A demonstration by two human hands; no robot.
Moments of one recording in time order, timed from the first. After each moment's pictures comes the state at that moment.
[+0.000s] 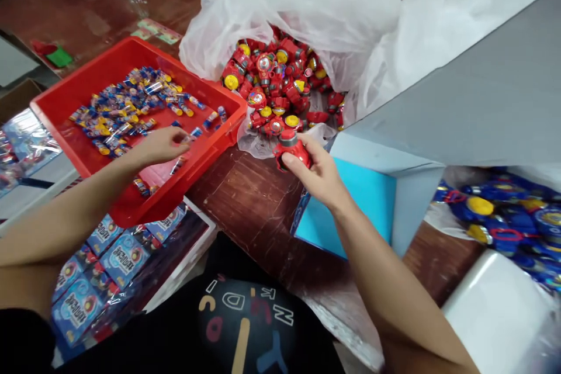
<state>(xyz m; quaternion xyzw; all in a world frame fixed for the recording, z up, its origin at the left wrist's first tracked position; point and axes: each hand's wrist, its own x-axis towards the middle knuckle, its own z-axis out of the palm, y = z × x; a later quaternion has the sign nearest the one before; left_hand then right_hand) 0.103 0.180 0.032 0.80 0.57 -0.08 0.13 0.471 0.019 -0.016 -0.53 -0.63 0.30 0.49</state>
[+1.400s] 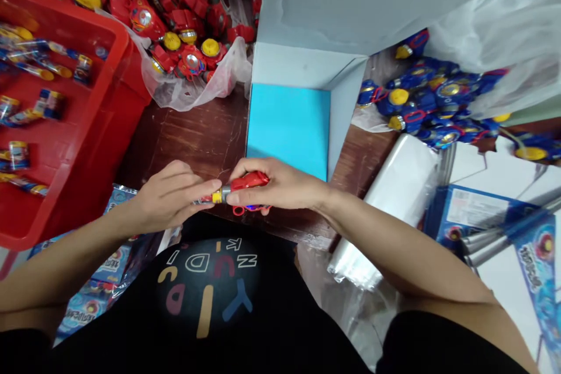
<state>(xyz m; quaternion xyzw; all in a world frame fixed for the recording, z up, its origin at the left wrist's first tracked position) 0.226 0.015 -0.002 0.92 0.04 0.20 0.35 0.485 -0.108 0.016 -0.50 -0.47 0.67 0.29</state>
